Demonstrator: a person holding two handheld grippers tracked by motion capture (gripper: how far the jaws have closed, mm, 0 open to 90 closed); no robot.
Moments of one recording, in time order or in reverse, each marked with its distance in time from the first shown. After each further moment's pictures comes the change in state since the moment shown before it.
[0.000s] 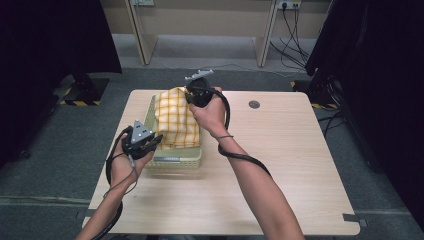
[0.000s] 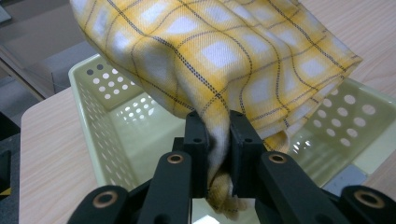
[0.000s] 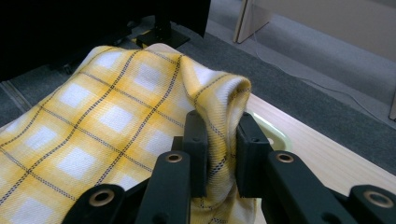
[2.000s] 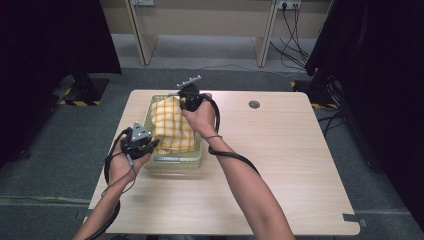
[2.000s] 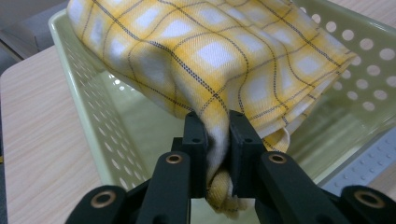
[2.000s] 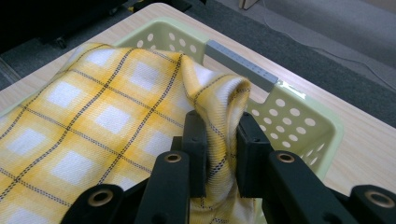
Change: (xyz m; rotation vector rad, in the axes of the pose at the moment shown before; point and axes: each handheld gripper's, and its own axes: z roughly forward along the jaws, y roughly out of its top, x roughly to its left) left arm 0.011 -0.012 0.017 0.152 -0.035 -0.025; right arm 0.012 -0.014 0.056 0.138 0.003 0.027
